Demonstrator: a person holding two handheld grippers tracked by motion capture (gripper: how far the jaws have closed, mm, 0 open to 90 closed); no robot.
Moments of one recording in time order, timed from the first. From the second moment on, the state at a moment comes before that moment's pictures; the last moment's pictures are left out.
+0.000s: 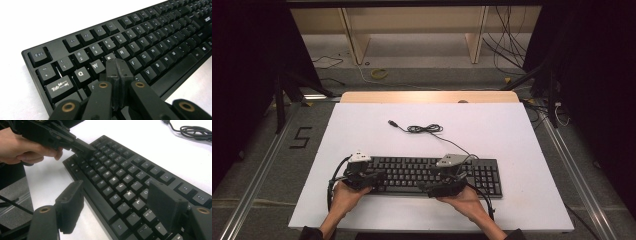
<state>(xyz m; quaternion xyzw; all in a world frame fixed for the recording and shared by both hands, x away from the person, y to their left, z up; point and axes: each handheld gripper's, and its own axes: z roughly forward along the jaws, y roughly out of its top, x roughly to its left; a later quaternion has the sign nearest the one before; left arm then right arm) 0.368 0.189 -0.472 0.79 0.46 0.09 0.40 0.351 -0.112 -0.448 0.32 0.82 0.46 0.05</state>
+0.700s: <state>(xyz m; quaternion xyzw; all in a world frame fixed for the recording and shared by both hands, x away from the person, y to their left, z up) 0.372 0.186 -0.478 0.80 0.46 0.08 0.37 0.350 -0.112 -0.449 0.32 0.83 0.46 0.05</state>
